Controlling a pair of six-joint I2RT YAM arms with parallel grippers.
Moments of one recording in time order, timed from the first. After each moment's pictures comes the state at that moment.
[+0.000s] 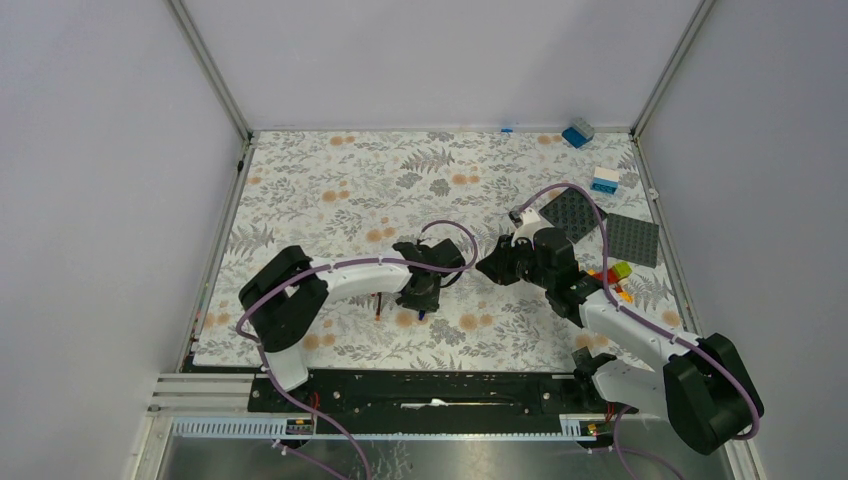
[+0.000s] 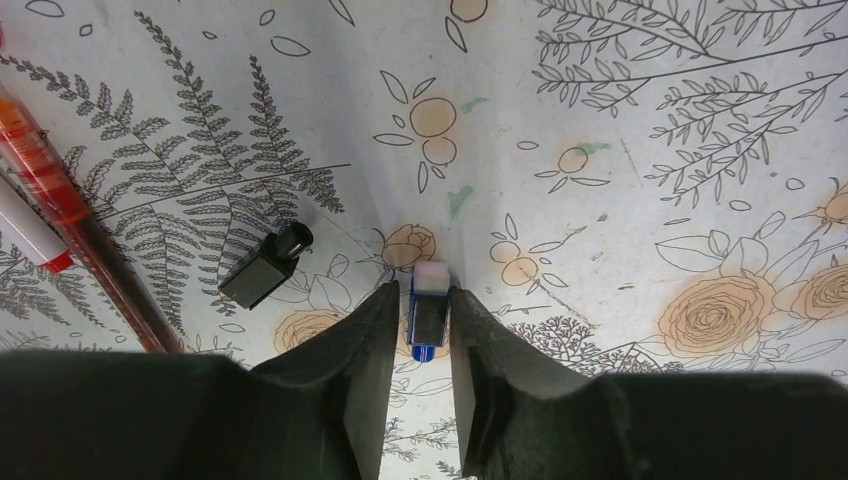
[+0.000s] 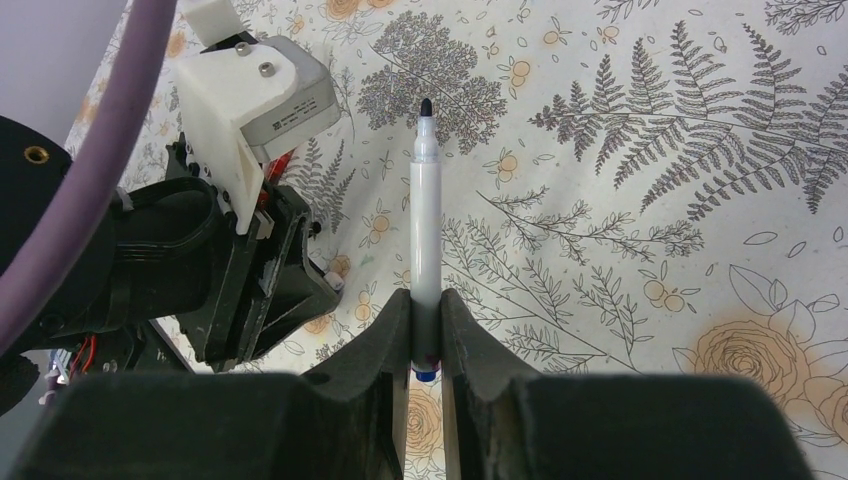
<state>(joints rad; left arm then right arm) -0.97 1.77 1.12 -0.69 -0.20 -0.79 0.50 1.11 0.48 0.18 -0.30 0.40</state>
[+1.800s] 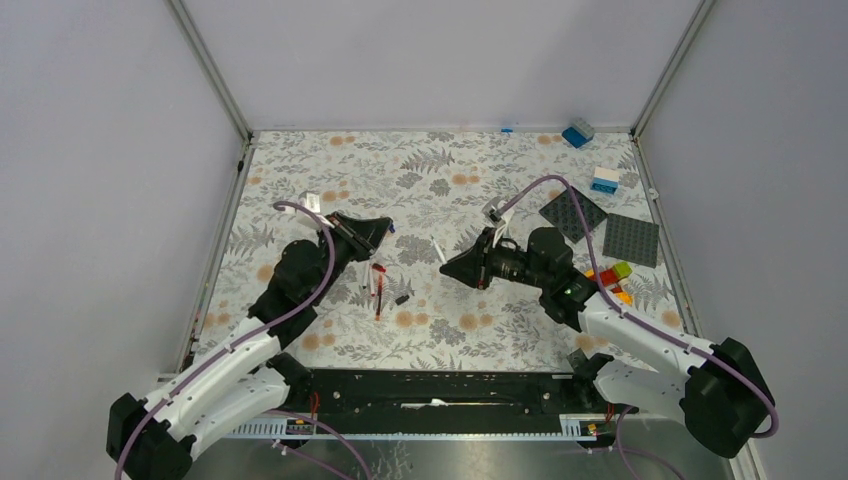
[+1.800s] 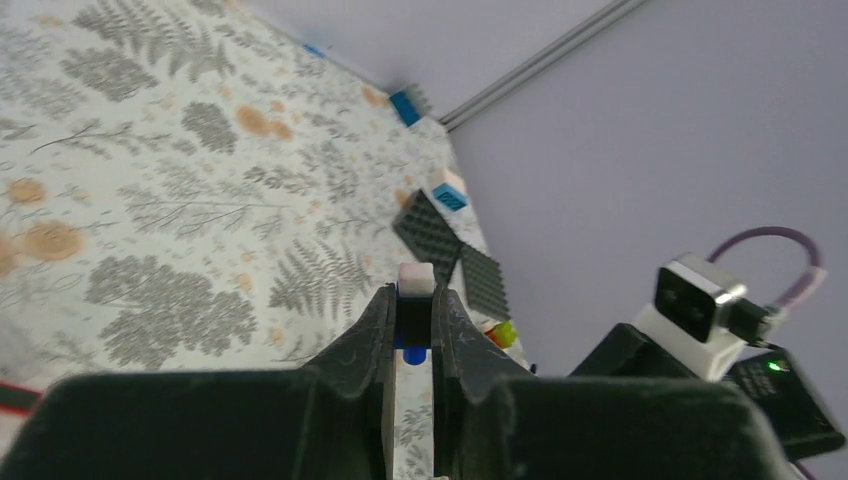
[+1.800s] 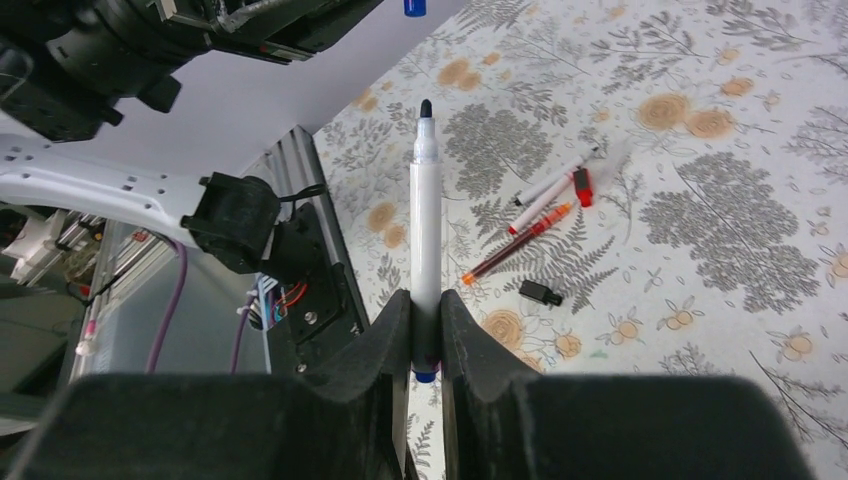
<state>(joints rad) -0.63 0.78 0.55 0.21 -0.14 -0.87 0.68 1.06 0.56 0.37 -0.52 0.48</state>
